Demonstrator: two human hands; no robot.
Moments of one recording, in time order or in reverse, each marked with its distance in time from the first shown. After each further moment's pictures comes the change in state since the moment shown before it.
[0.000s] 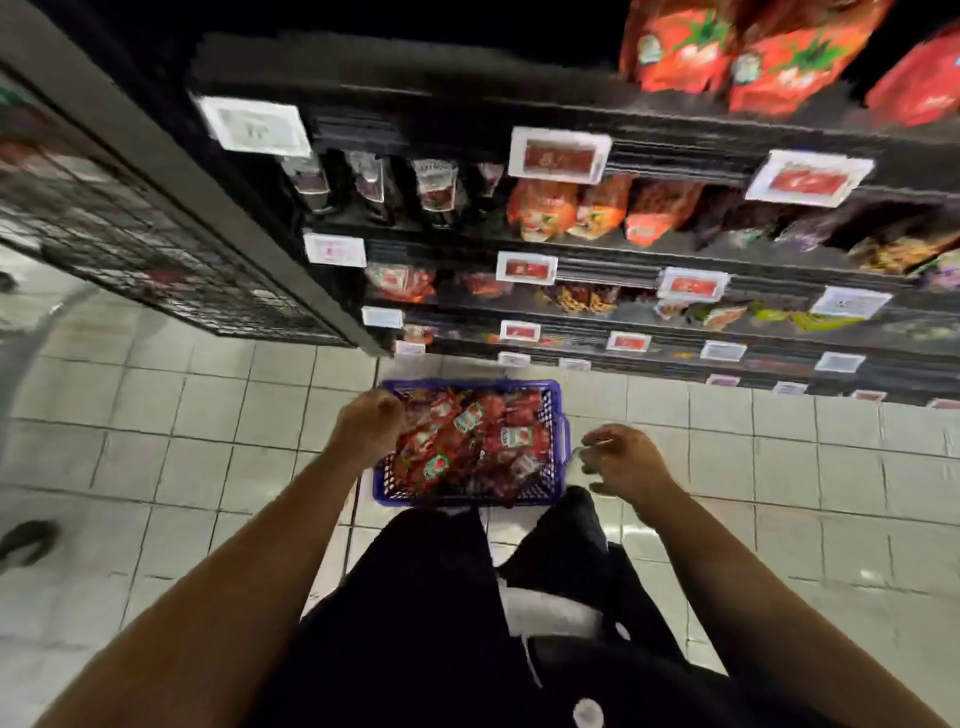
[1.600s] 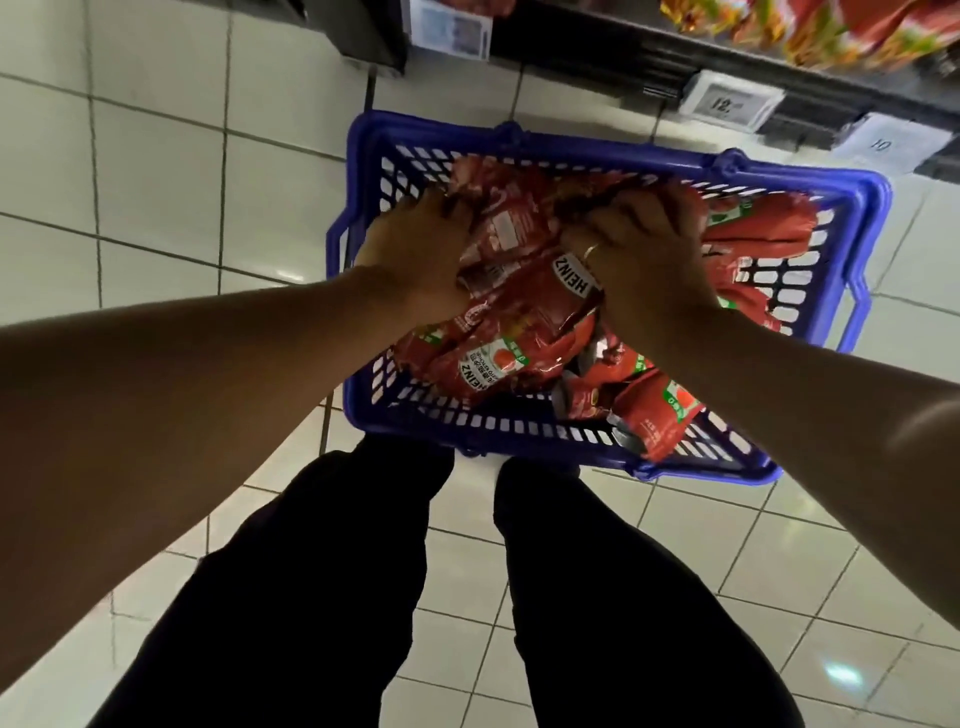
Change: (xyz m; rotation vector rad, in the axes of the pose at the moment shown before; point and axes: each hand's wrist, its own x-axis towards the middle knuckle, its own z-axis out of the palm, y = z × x) left_hand 0.341 -0.244 0.287 0.635 -0.103 0.350; right_hand 0.406 0.145 0.296 -1.253 0.041 -1.037
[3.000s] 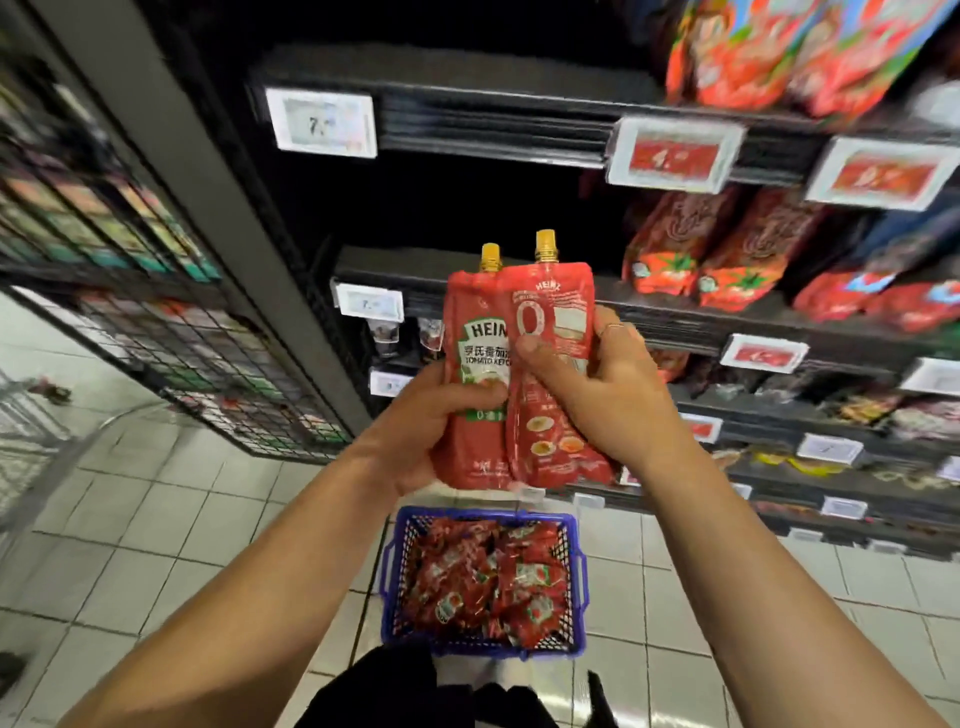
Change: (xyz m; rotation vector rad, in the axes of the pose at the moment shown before) left_hand -0.396 0.205 -0.605 -1.860 0.044 0.281; right_hand -0.205 -0.093 -0.731 1.009 0.650 0.246
